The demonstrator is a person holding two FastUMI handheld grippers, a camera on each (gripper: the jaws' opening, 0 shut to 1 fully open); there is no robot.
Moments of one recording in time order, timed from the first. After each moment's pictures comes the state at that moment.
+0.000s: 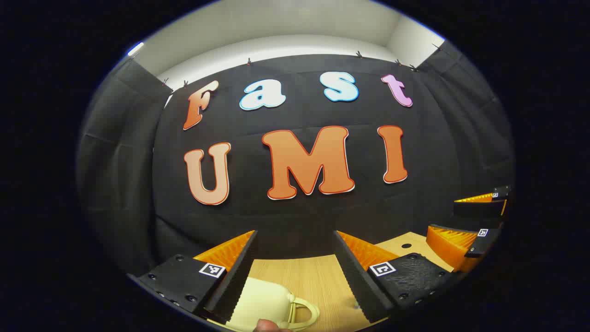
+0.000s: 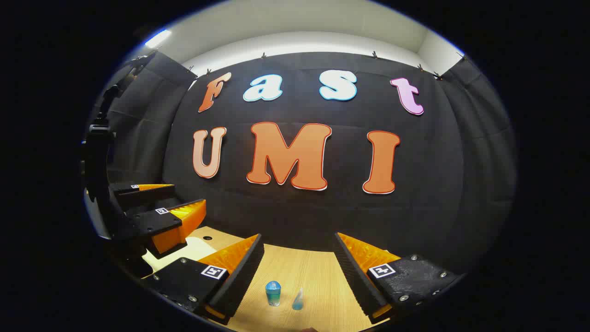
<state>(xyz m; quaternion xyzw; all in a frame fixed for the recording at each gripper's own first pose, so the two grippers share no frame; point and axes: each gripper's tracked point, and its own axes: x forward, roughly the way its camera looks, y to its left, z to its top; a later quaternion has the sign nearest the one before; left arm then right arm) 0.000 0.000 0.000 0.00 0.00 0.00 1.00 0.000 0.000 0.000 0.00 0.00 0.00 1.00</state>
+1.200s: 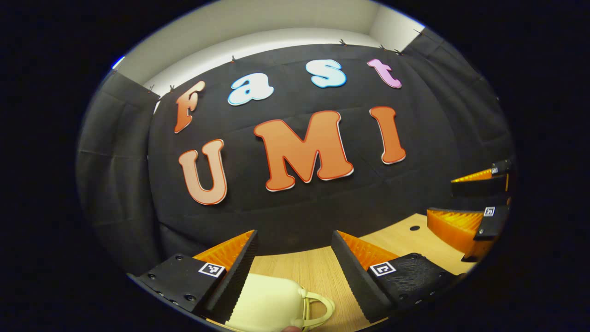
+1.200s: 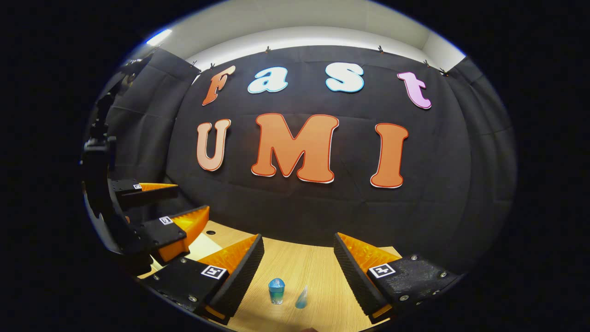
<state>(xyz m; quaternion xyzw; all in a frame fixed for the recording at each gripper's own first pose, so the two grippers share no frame) 0.008 -0.010 -0.044 0.08 0.04 -0.02 1.00 0.013 0.009 -0.018 -0.01 0.02 0.01 1.00</state>
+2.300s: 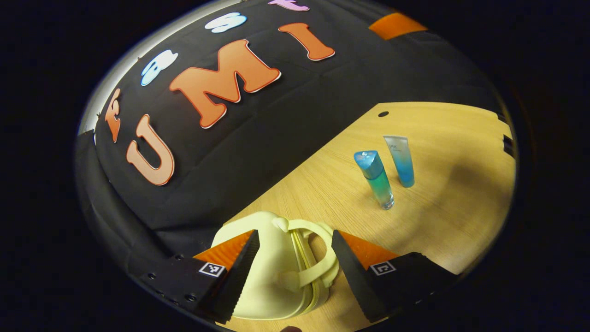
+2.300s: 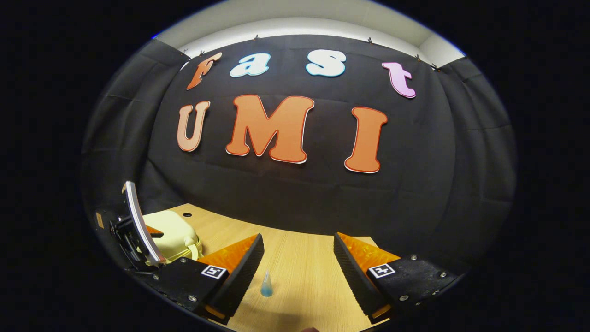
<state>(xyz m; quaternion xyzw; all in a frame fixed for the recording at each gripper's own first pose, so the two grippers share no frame) -0.017 -0.034 -0.261 0.29 0.25 -0.11 0.92 0.011 -0.069 -0.060 -0.03 0.06 -0.03 1.00</state>
